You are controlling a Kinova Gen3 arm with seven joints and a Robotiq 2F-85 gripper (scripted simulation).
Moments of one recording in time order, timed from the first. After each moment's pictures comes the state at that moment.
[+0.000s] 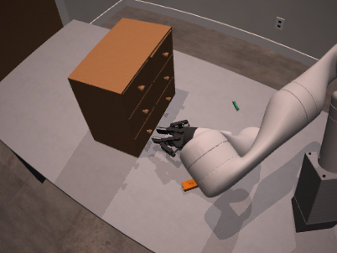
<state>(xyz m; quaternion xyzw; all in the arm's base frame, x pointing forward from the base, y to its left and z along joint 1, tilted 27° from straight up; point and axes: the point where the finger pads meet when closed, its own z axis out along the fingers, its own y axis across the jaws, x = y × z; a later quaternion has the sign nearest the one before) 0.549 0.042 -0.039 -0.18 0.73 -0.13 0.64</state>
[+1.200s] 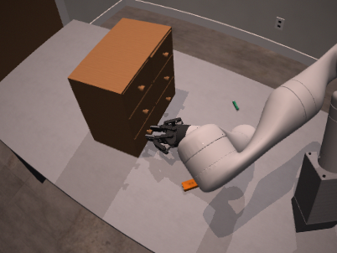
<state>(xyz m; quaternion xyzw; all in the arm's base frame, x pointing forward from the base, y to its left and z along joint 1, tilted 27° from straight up) 0.572 0.046 -0.034 -0.17 0.73 -0.13 0.64</state>
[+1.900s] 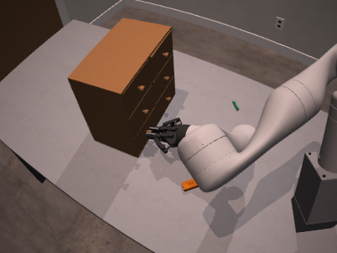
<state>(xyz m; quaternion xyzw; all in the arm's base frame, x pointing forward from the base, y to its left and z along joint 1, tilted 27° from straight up) 0.572 0.045 -0.034 -0.17 0.73 -0.13 0.64</state>
